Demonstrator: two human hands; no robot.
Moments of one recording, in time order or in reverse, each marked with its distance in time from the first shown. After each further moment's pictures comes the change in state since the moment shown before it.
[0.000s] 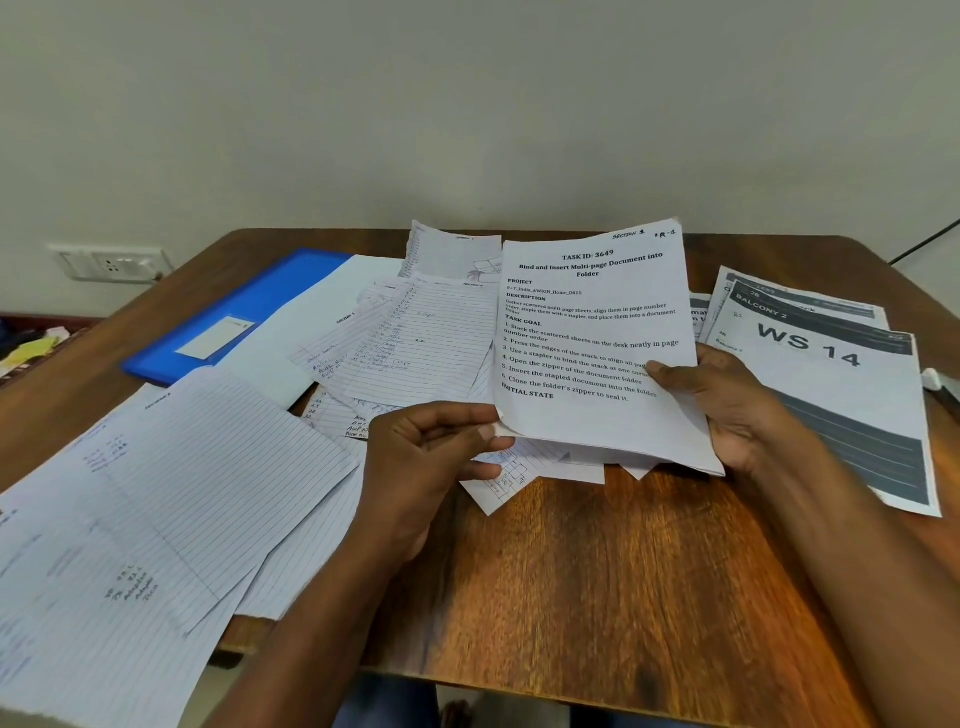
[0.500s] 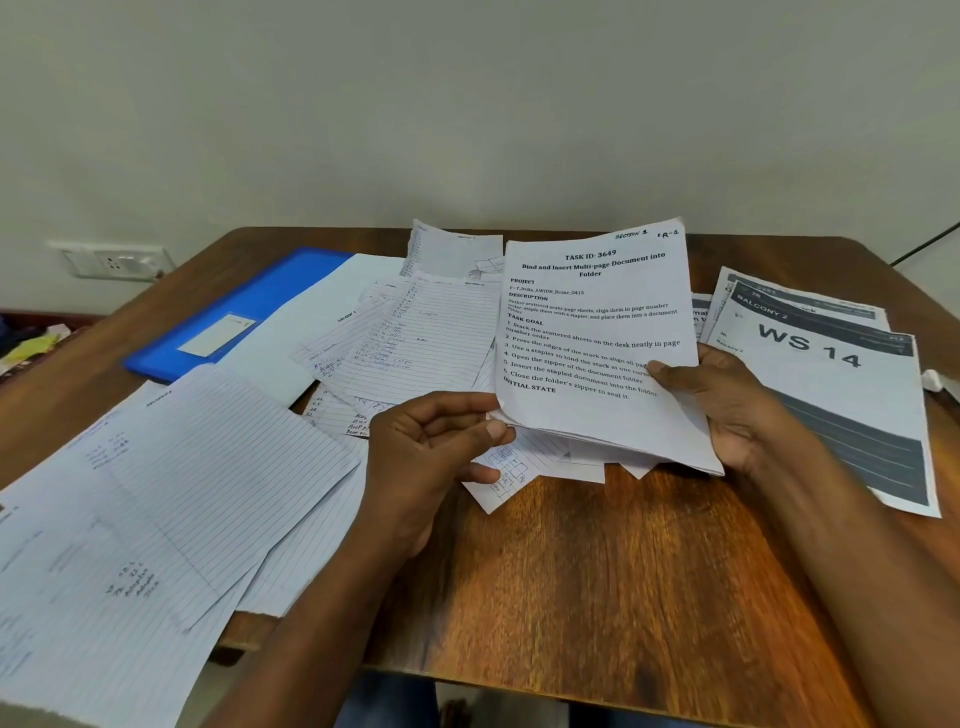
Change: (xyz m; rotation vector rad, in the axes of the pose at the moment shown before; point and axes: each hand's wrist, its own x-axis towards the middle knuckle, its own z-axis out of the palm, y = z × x) left_hand -0.001 0.001 0.000 -0.056 -0.036 0.031; right_hand 0.005 0.003 -0.003 -0.005 -0.001 -0.010
